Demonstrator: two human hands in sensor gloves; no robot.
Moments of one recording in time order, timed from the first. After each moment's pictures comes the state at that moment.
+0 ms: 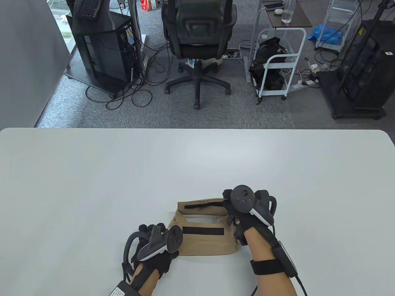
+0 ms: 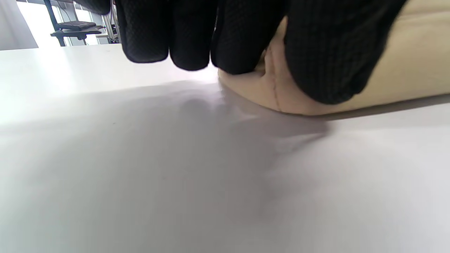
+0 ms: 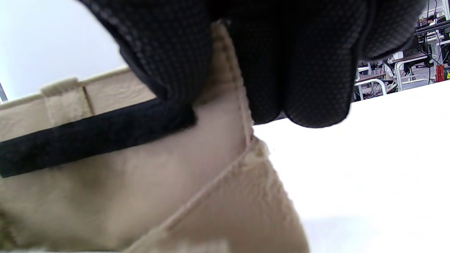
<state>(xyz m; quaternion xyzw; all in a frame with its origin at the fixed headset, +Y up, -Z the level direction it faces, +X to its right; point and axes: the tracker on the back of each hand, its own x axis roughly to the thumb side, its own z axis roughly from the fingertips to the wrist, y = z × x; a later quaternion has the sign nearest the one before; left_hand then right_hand) -0.137 -0.755 -0.275 -0.15 -0.11 -0.03 0.98 0.117 -0.690 -0.359 0.09 -0.07 0.98 0.17</state>
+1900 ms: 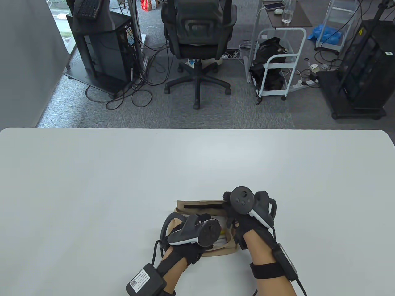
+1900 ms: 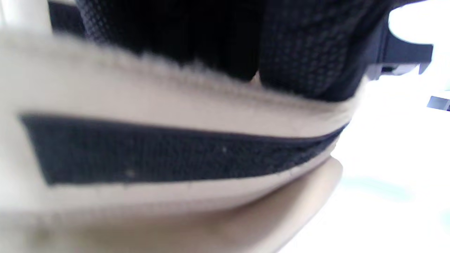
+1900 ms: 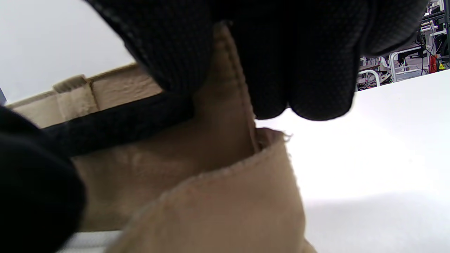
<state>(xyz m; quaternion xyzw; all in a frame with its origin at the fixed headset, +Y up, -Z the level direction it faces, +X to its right) -0.039 -0.711 -0.297 -0.10 -0.30 0.03 0.95 0.115 -0.691 -0.353 0.08 -0.05 0.98 0.16</state>
